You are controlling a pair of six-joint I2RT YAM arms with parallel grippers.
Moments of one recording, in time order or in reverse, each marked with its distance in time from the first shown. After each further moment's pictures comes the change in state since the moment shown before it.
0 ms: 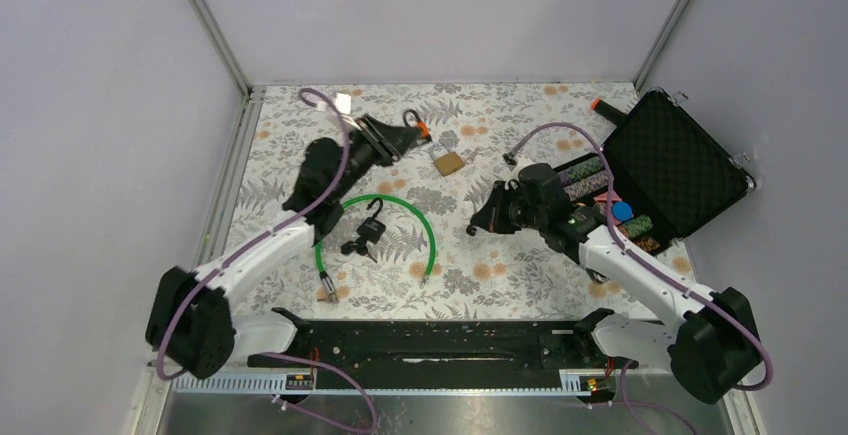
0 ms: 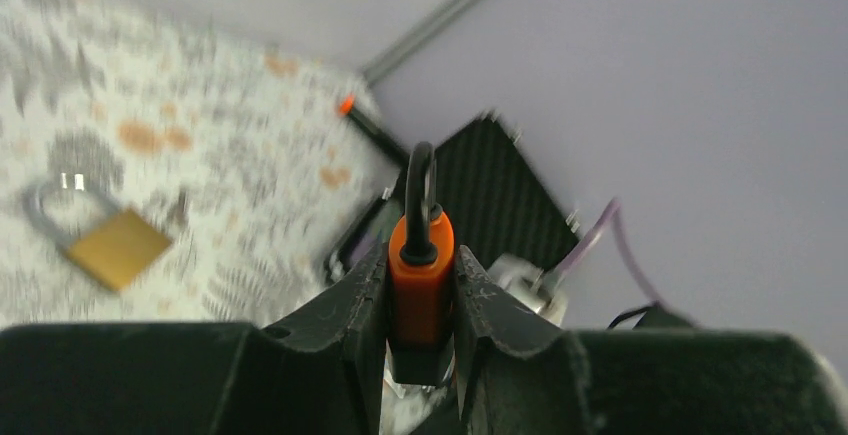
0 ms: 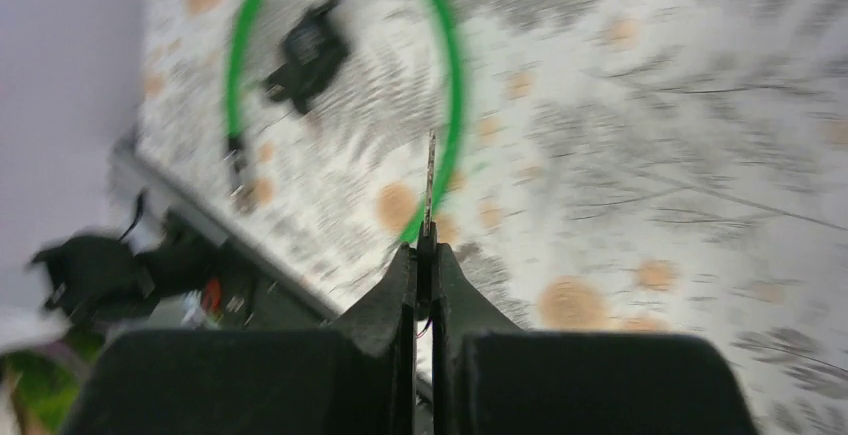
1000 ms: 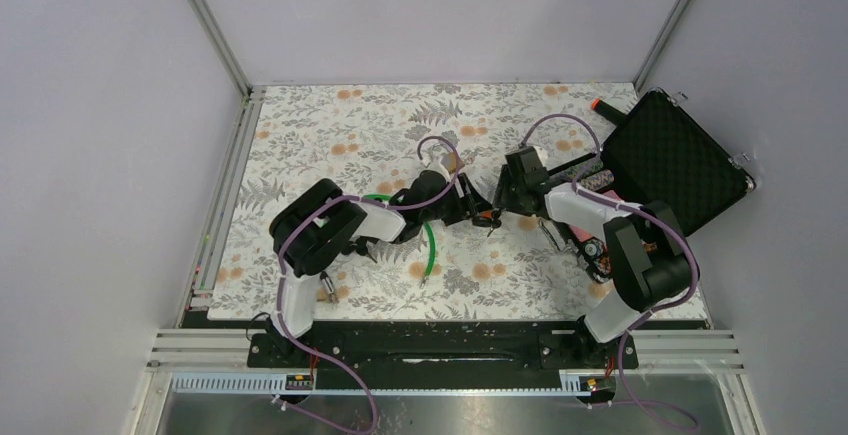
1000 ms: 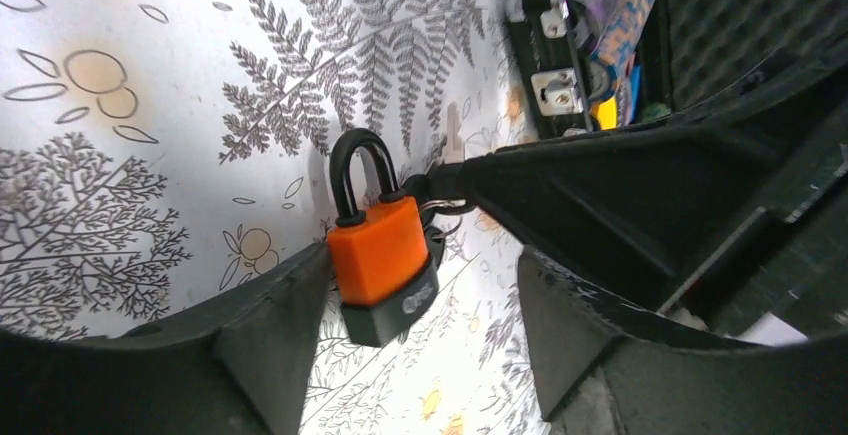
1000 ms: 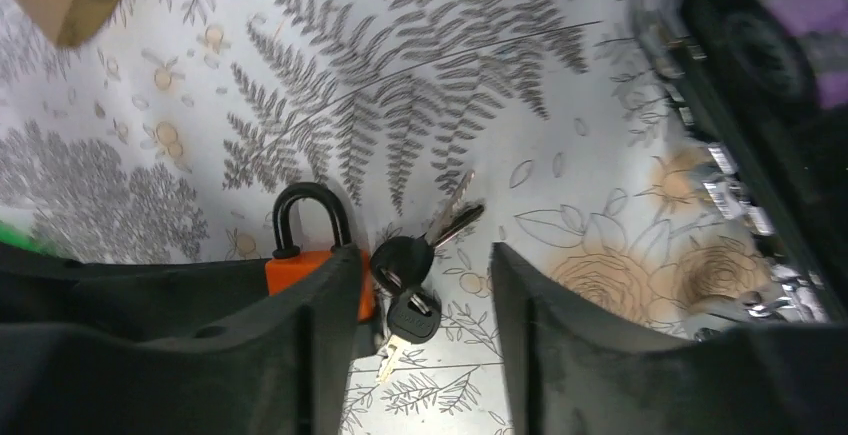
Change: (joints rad) left arm -0.291 0.834 0.150 0.068 0.010 -0.116; right arm -0.174 0.503 0.137 0.032 0.425 -0.024
